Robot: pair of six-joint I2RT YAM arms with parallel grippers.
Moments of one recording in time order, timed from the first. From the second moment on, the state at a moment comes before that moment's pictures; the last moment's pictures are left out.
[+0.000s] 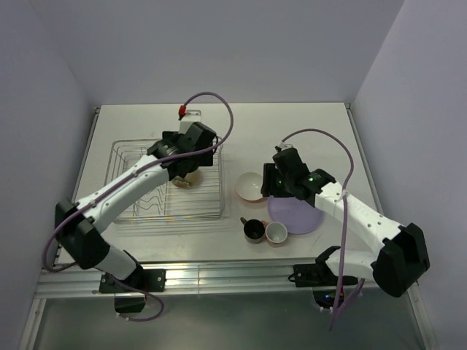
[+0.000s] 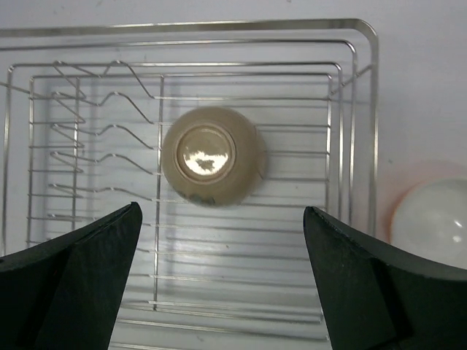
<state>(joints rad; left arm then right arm) -0.75 1.56 1.45 -0.80 -0.69 -0.54 0.57 1.16 0.89 -0.62 0.09 0.53</state>
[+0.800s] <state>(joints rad) -0.75 1.13 1.22 -0.77 -0.43 -0.62 0.56 1.59 0.98 -0.45 0.13 0.56</state>
